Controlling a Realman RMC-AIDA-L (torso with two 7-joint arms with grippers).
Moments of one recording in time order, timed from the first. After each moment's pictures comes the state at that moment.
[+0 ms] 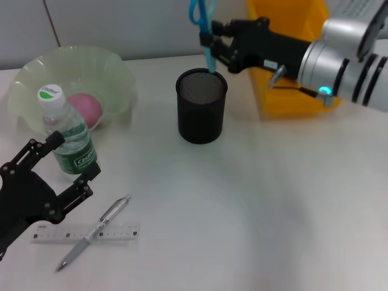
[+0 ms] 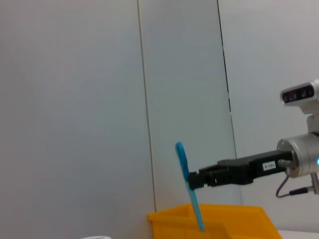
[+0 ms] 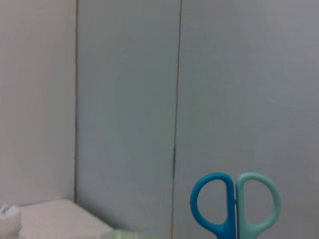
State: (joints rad) left arm -0.20 -2.06 1.18 0.33 1.01 1.60 -0.51; right arm 0.61 2.08 -1.20 -0.63 -1.26 -0.96 1.10
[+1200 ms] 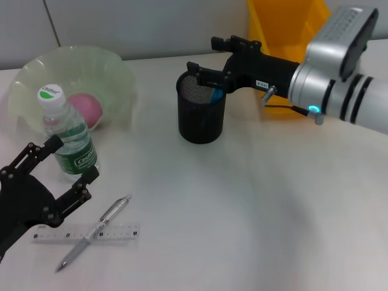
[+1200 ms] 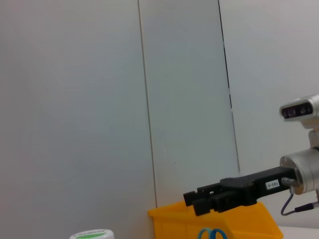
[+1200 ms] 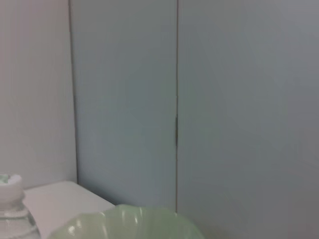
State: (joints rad) left arm -0.19 -2.06 1.18 0.33 1.01 1.60 -0.50; right arm 0.64 2.08 -1.19 -0.49 -1.21 -0.97 1.02
